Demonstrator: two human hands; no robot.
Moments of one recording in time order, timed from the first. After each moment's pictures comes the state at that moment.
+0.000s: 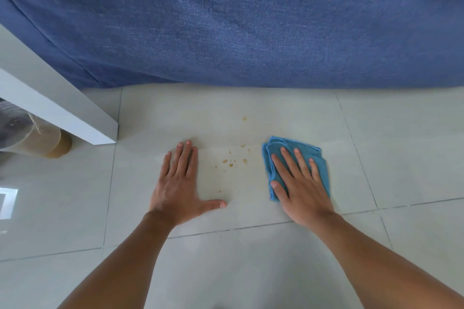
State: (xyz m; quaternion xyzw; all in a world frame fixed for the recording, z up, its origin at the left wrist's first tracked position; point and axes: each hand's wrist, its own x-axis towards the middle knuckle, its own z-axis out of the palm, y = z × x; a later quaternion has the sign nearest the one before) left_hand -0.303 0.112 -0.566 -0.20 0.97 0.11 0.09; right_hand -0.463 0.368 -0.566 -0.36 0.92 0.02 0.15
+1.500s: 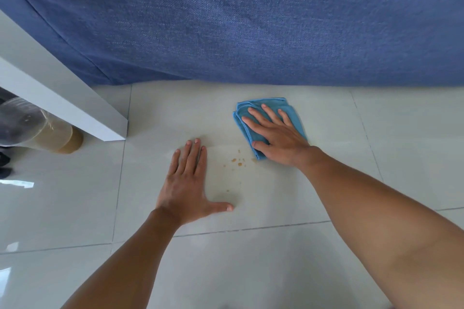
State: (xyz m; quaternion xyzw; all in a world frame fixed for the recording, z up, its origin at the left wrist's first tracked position) left_hand -0.304 0.111 -0.564 -0.19 0.97 0.11 0.11; right_hand -0.548 0.256 -0.562 -0.51 0.84 -0.05 0.21
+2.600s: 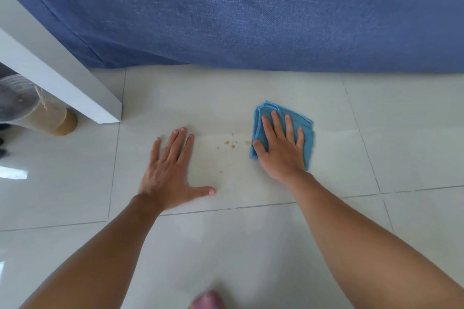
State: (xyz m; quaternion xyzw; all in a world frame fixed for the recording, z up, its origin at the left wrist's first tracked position) left_hand -0.279 0.104 -0.564 -0.20 0.97 0.09 0.11; right_hand -0.473 0.297 -0.571 -0.28 0.94 -0.05 0.16
